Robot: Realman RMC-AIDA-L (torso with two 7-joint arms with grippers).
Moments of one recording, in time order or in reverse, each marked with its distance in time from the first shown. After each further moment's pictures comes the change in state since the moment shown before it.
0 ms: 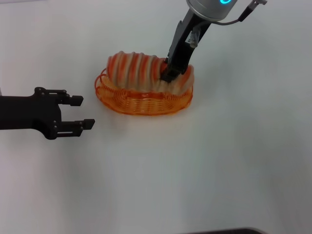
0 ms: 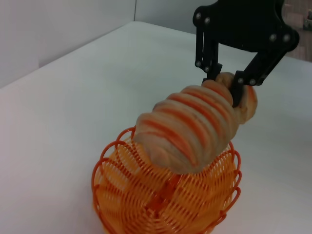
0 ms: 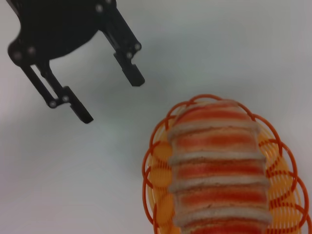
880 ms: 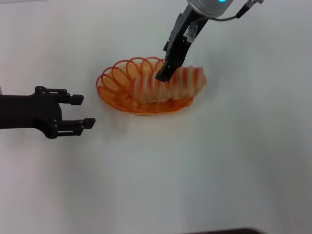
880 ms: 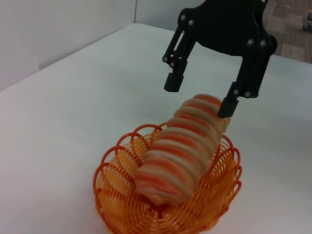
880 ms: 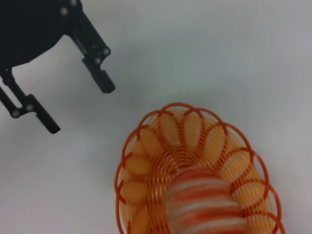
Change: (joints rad) left arm -0.004 0.000 -0.003 -0.002 -0.001 0.000 0.000; right arm -0.011 -0.003 -0.013 0.012 -0.011 0.080 0.012
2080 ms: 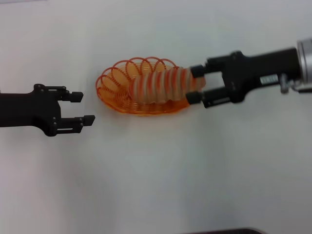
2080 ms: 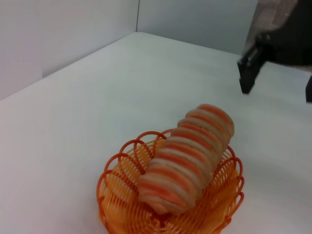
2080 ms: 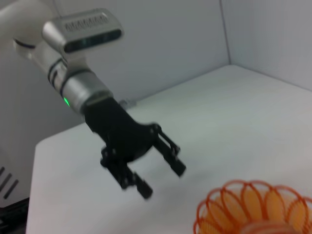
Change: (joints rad) left arm 0.003 0.004 -0.004 -0.006 -0.024 0.003 0.002; right arm -0.599 -0.010 0.438 0.001 0.579 -0.111 -0.695
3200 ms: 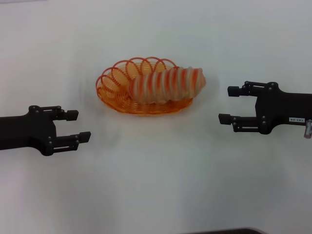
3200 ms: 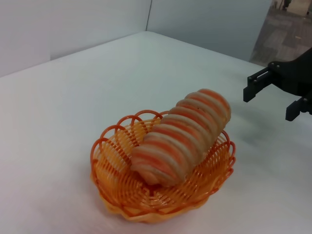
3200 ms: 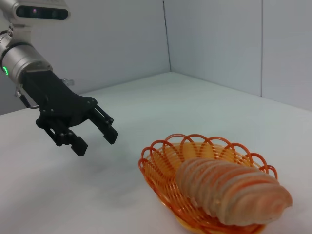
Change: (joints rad) left arm 0.054 -0.002 -0.078 -0.094 0.010 0.001 0.071; right arm -0.189 0.000 0.151 0.204 0.031 0.095 -0.477
